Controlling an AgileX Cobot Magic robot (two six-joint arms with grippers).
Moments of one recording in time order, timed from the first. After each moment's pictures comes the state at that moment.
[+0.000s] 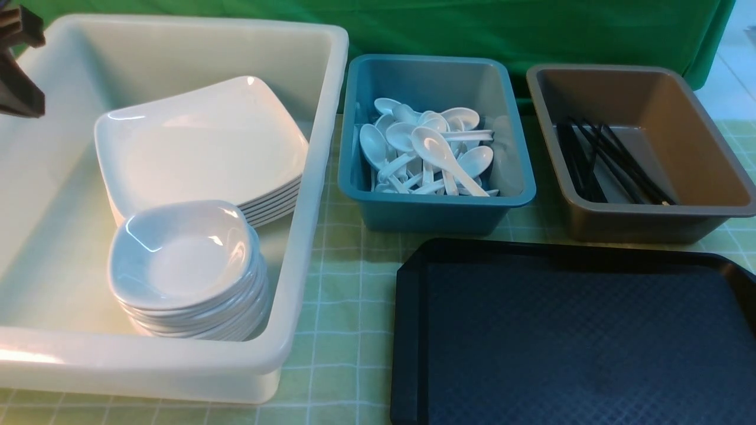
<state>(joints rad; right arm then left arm) 0.65 0.37 -0.54 -0.14 0.49 0.19 0.25 1.47 -1.47 -0.32 1.06 0.11</state>
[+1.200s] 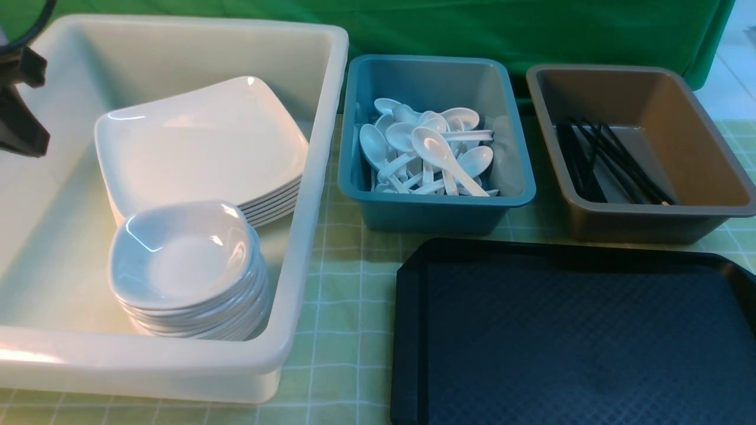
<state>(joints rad) 0.00 0.00 0.01 -0.09 0.22 0.20 0.25 1.46 -1.47 -0.33 1.21 0.21</state>
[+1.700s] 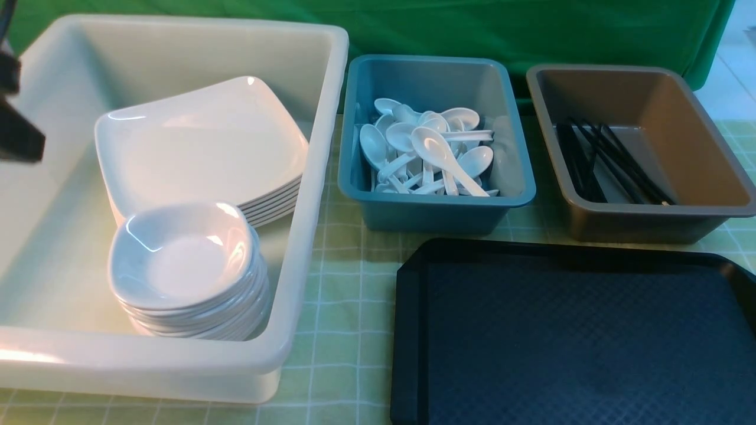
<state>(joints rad) -0.01 0.00 0.01 -0.08 0.22 0.20 0.25 1.18 -1.28 -0.41 1.21 0.27</state>
